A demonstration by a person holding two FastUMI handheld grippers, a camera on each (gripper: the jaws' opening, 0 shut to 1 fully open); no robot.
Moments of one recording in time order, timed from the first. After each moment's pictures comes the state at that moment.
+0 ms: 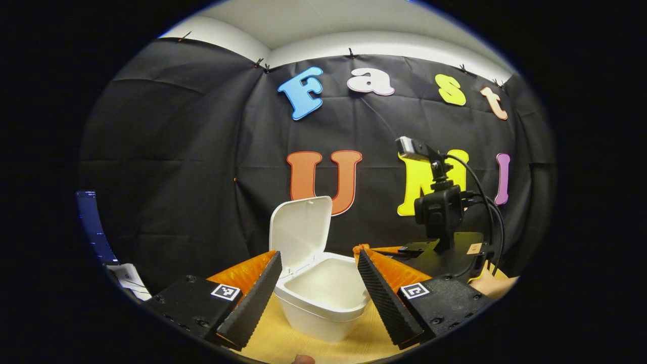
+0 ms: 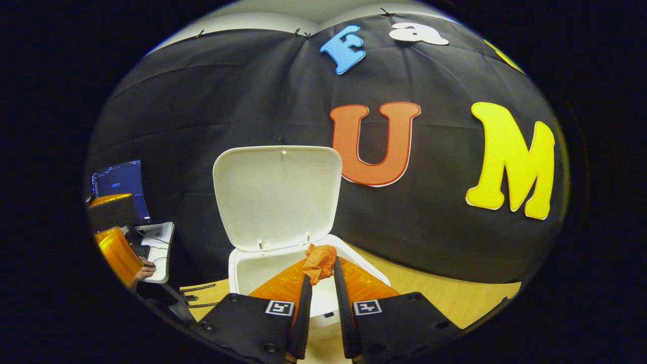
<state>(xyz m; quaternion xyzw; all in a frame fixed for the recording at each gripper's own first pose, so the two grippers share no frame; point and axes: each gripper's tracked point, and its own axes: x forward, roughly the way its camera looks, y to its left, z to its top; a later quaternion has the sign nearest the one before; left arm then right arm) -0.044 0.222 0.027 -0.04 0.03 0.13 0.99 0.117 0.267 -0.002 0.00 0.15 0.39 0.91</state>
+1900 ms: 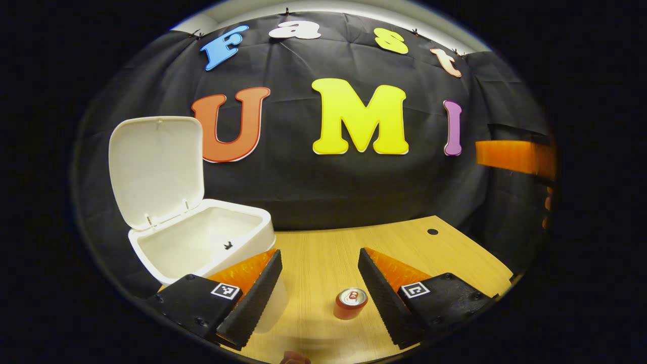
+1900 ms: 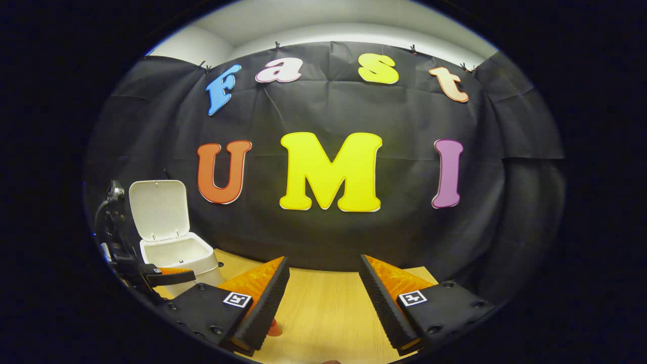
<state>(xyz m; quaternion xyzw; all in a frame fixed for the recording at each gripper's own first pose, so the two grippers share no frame) 0.050 0.016 -0.118 -0.02 0.15 -0.07 0.99 0.074 -0.112 0.020 0.05 0.08 0.03 1.00</state>
